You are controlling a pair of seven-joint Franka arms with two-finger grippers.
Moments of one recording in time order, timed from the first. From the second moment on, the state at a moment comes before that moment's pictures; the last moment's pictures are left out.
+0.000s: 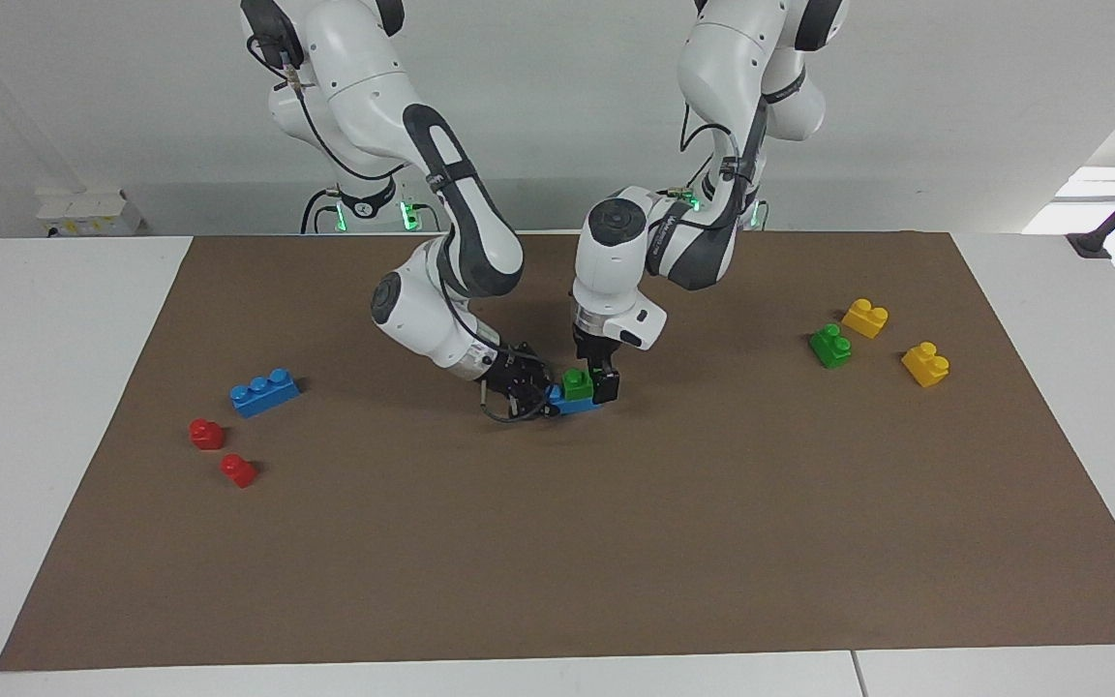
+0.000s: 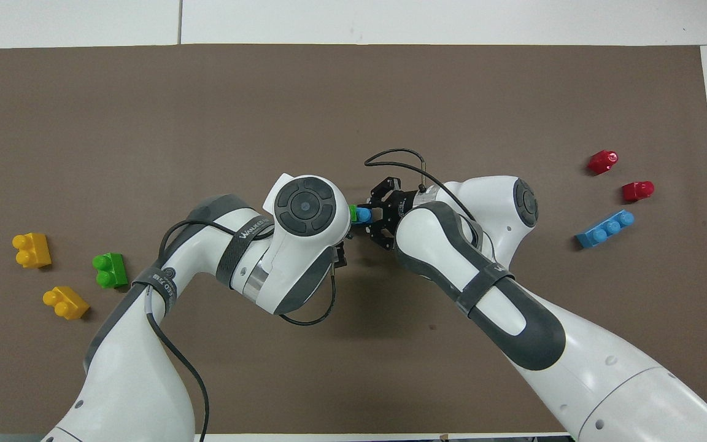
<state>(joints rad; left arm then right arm) -0.60 0.34 -0.07 -1.87 0.02 2.27 -2.40 0.35 0.42 0.14 -1.98 1.03 2.56 1.23</state>
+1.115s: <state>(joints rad) -0.60 0.34 -0.06 -1.84 0.04 2.28 -2.40 0.36 0.42 0.14 -1.98 1.03 2.57 1.21</state>
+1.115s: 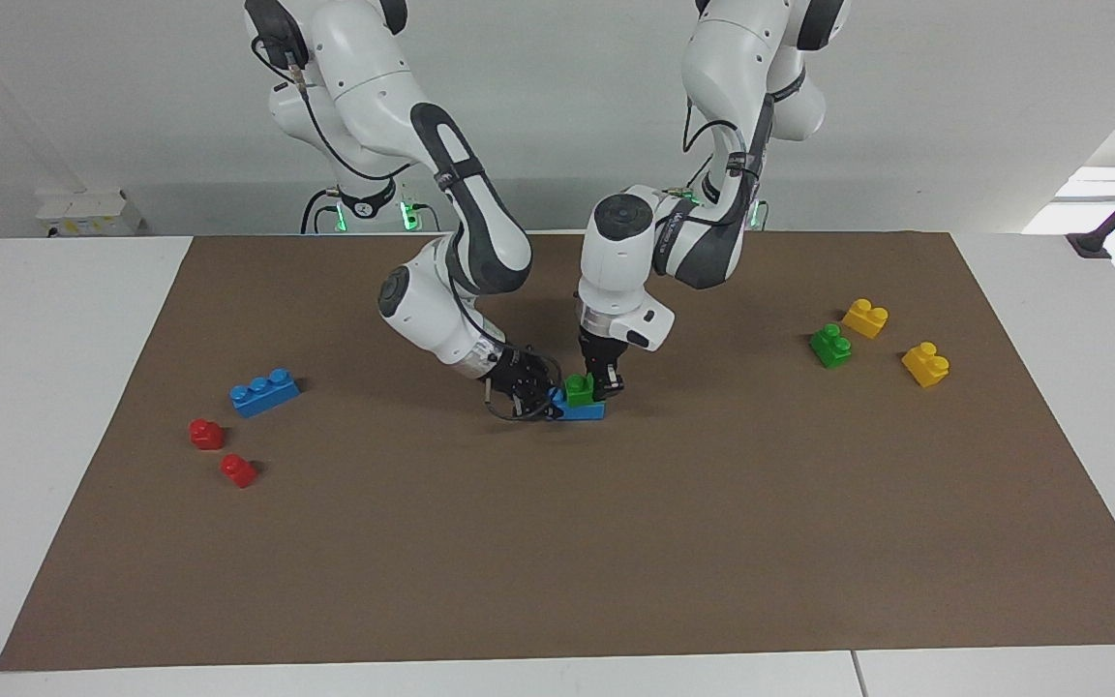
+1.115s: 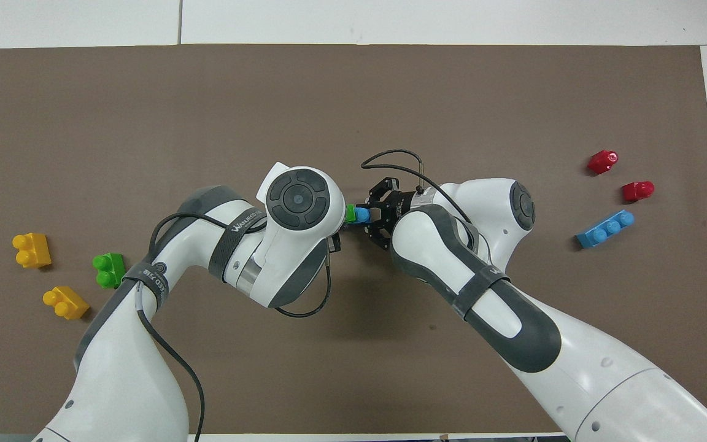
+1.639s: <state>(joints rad) -0.59 0.28 -0.06 -1.85 0.04 2.26 -2.41 0.36 0.42 0.14 -1.96 1.03 2.60 1.22</state>
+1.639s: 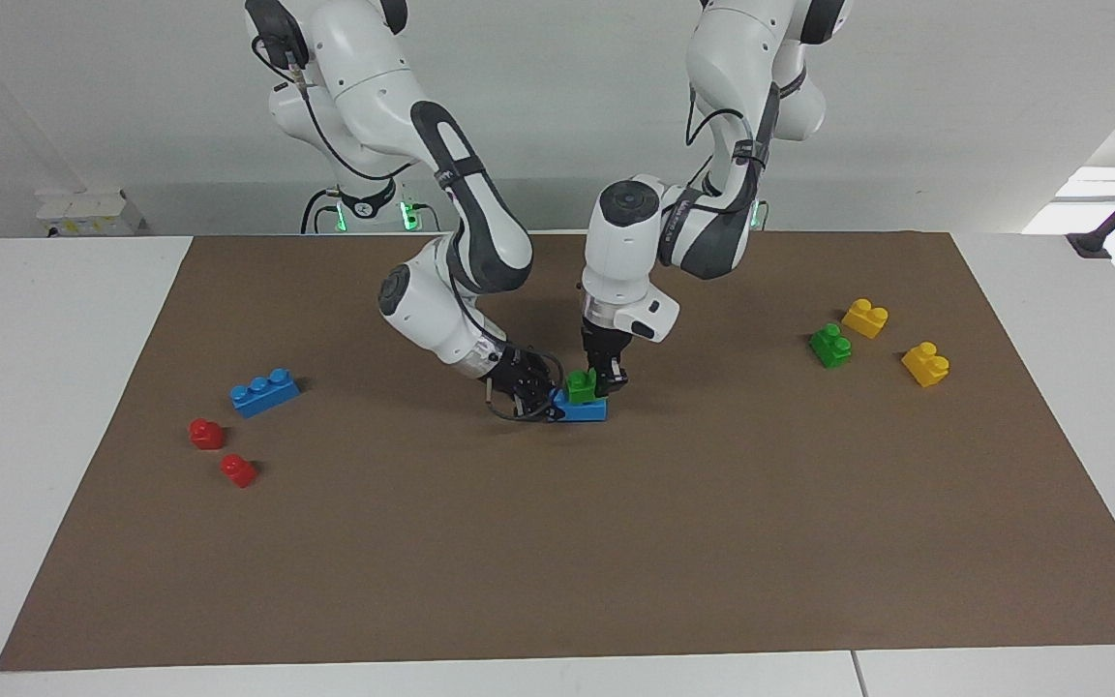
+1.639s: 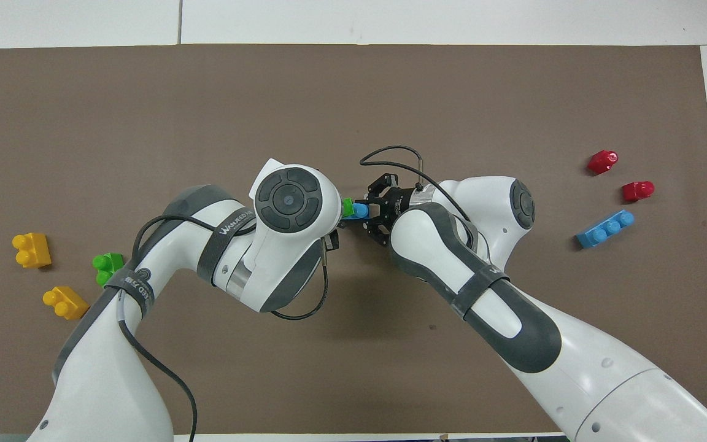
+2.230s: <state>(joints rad) -0.51 0.19 -0.06 -1.87 0.04 2.16 -2.29 0.23 0.39 0.12 -1.90 0.96 2.45 1.22</state>
